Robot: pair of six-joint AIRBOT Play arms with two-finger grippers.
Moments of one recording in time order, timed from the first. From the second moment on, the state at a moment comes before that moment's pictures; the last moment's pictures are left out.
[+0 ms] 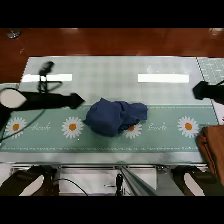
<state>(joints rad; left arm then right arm) -0.13 -0.93 0.81 0.97 -0.94 -1.38 -0.09 -0.75 0.97 -1.64 1.11 1.79</state>
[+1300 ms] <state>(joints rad) -0.06 -1.49 1.06 0.35 -1.22 -0.92 0.00 -0.97 0.60 -1.12 1.14 1.48</state>
